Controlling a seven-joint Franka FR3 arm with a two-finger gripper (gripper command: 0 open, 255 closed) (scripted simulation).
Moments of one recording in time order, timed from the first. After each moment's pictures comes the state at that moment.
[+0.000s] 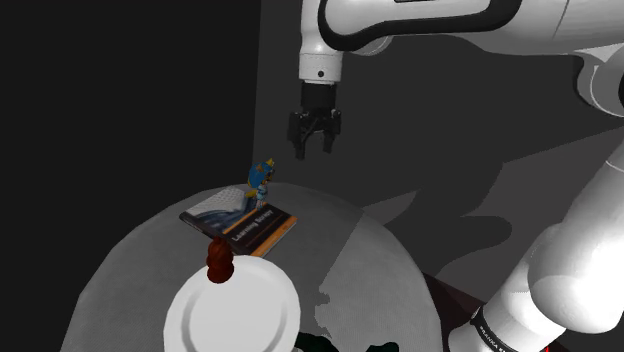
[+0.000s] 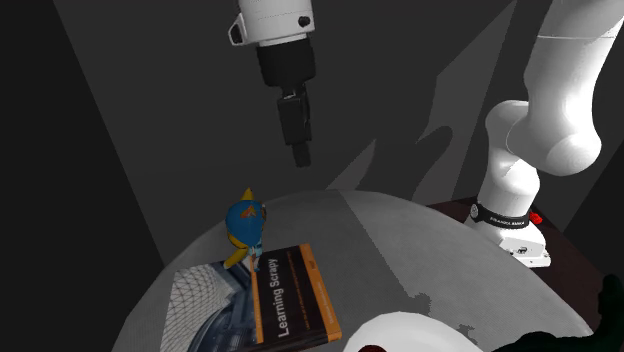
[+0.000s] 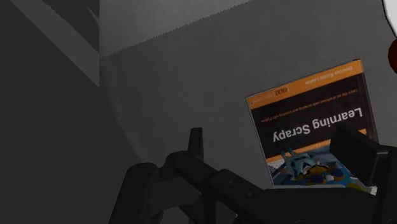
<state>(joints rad) 0.10 0.03 0.31 -1.75 0.06 1.63 0.30</state>
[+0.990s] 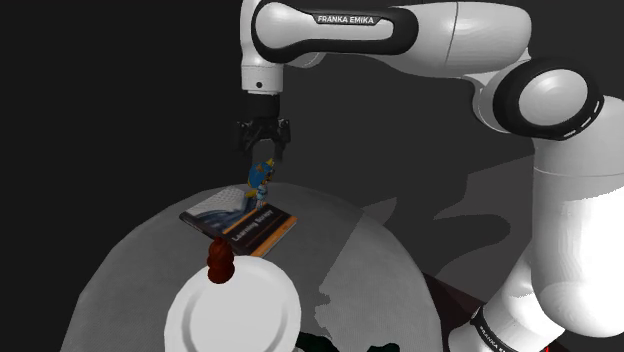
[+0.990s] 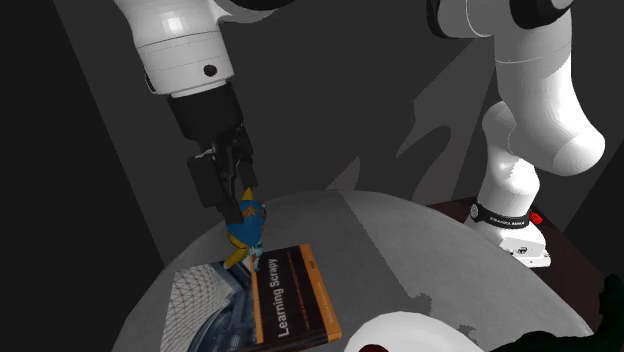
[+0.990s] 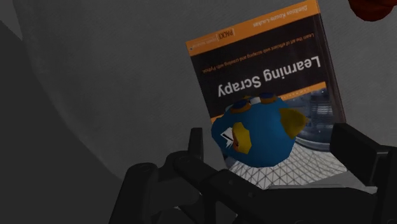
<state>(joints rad) 0.21 0.45 0.35 -1.31 -0.01 1.57 0.41</state>
